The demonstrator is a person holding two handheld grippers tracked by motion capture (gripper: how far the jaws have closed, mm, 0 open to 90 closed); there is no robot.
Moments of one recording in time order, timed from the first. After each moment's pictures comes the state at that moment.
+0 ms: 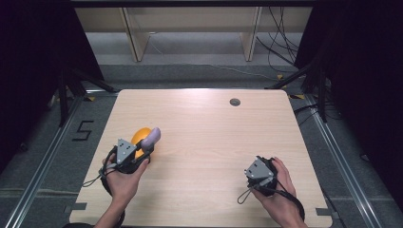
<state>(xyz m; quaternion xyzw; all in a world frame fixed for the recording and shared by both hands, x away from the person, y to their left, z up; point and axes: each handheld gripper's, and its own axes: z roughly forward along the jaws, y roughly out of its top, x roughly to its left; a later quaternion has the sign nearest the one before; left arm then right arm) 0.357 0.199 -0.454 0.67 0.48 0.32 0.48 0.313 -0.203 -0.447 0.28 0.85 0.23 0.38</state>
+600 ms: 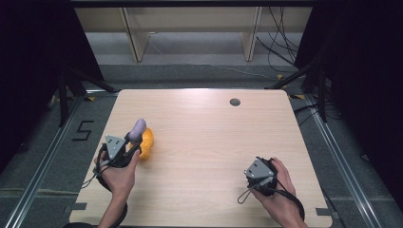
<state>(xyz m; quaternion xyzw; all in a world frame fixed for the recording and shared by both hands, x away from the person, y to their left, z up) 0.368 0.216 -0.455 0.59 0.53 0.38 0.48 0.315 -0.205 -0.448 0.28 0.86 0.23 0.36</state>
